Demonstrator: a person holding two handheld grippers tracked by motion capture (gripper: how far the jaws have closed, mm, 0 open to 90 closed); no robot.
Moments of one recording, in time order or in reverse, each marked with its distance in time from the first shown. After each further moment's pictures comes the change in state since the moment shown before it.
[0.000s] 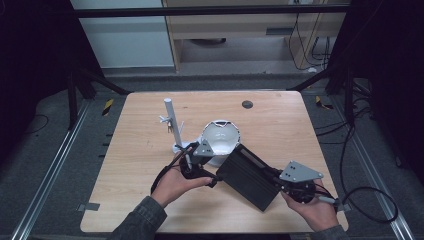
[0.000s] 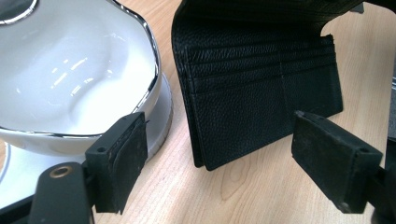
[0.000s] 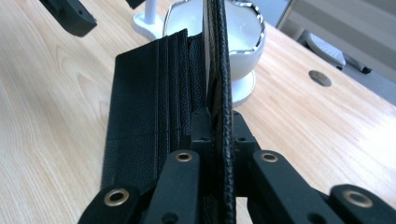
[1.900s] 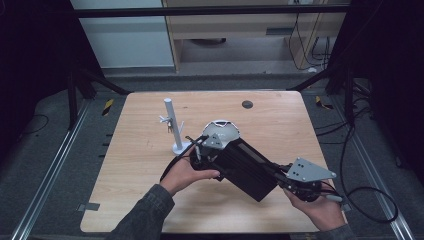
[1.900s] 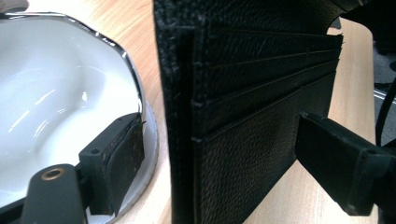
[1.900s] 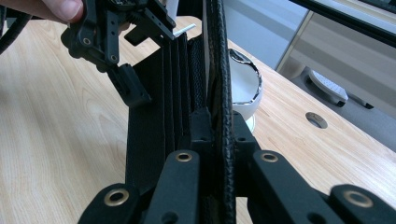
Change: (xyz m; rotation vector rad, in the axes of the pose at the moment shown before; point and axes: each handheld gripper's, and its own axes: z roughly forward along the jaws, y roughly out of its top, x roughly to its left) left arm 0.011 0.019 0.029 -0.017 -0.107 0.016; right arm -0.001 0.024 -0.022 -0.128 0.035 -0.026
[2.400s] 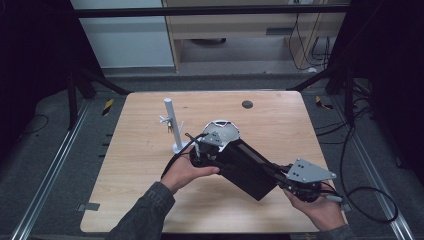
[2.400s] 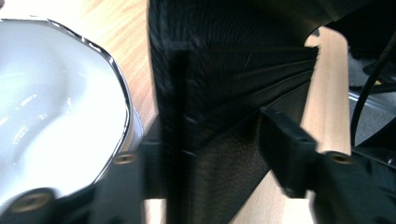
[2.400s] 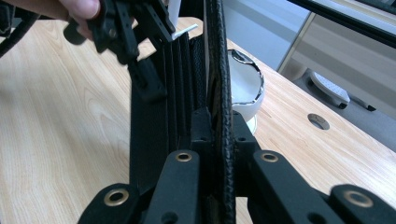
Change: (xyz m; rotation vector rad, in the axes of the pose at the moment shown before) left arm 0.004 0.005 -0.008 -0.008 -0.082 -0.029; right arm 0.001 -0.003 0.001 -0.006 0.007 -0.003
